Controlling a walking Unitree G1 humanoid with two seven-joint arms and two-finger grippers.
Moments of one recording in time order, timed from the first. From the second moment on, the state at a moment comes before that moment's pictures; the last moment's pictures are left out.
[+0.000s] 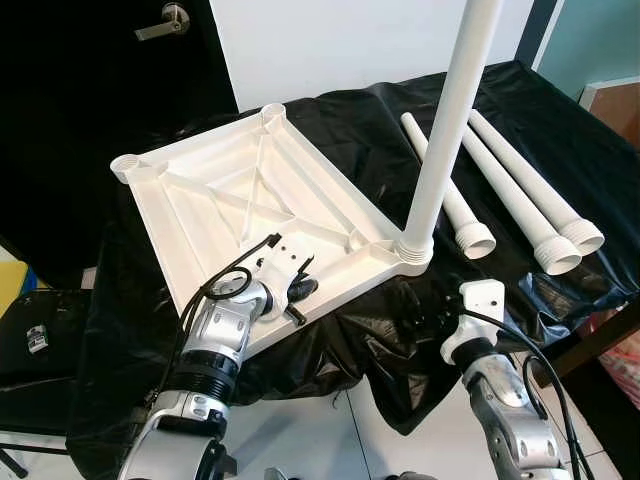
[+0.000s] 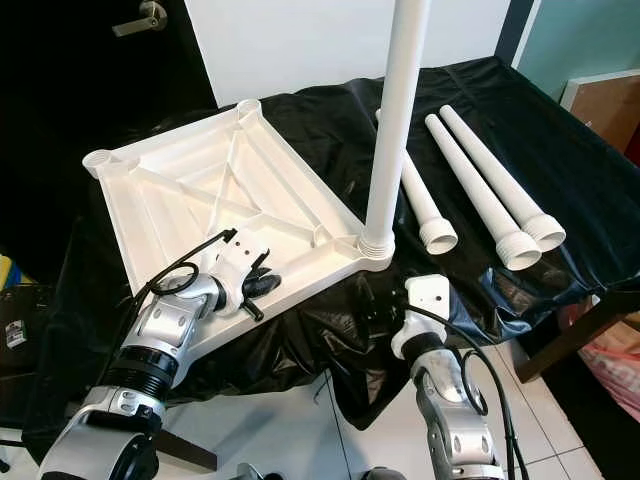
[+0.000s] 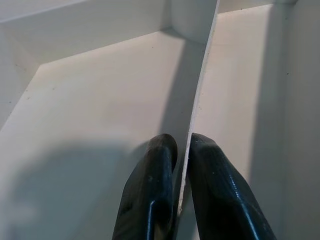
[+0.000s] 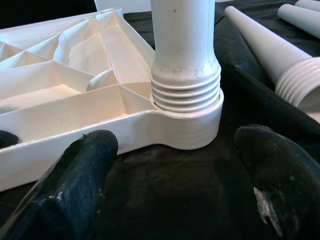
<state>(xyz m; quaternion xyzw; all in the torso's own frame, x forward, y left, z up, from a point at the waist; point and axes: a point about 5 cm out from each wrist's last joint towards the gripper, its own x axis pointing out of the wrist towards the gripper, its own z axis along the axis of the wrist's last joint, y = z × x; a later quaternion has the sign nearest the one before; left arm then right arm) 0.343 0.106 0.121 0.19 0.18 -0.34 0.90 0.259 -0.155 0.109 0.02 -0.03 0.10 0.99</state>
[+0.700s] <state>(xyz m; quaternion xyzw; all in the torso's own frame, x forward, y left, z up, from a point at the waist) 0.341 0.101 0.126 0.15 0.16 -0.34 0.92 0.263 -0.153 0.106 0.02 -0.02 0.10 0.99</state>
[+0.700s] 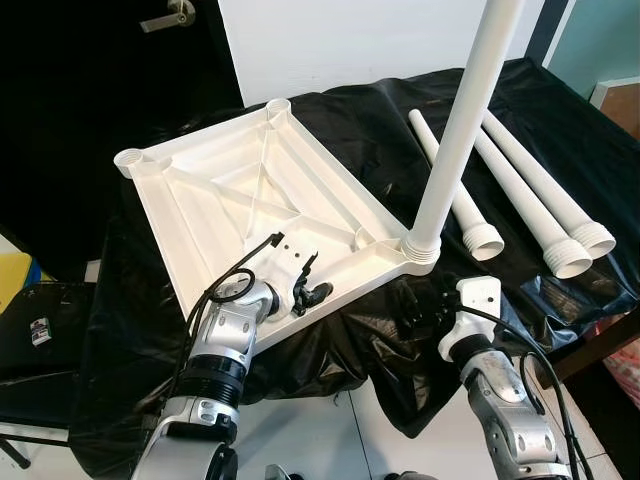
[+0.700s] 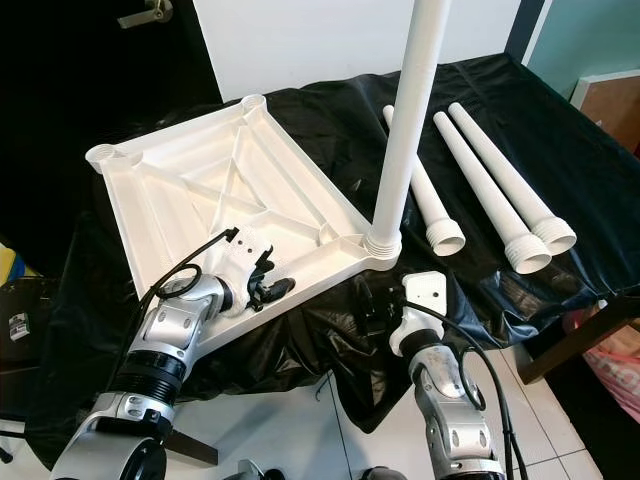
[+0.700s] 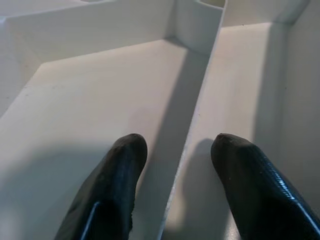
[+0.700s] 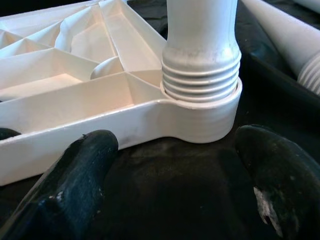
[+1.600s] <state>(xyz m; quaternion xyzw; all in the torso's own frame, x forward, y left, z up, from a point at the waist) 0.358 0.176 0.170 0.34 0.09 -0.14 0.93 0.284 -0.132 0.103 -0.01 0.01 0.12 0.99</state>
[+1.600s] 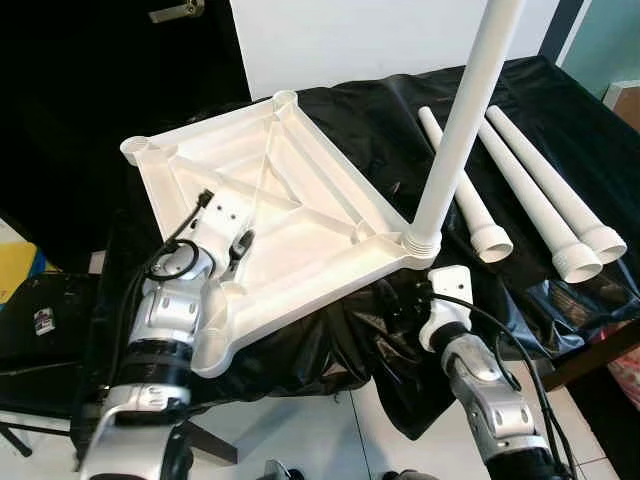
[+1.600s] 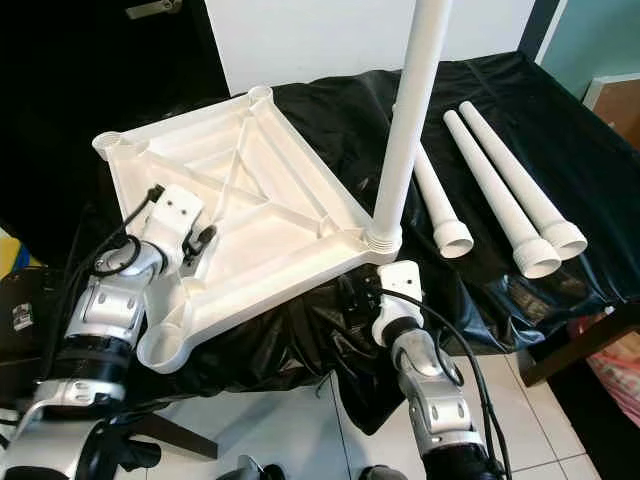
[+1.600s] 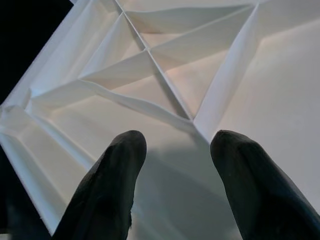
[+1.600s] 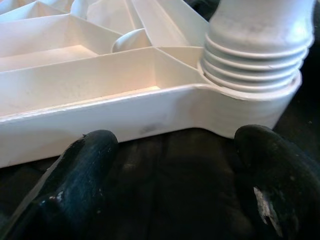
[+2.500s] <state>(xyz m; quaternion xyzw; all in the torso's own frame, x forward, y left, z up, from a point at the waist) 0.340 0.178 0.141 0.48 0.11 -0.16 0.86 0.306 -0.111 0.095 0.00 0.04 0.12 0.99</state>
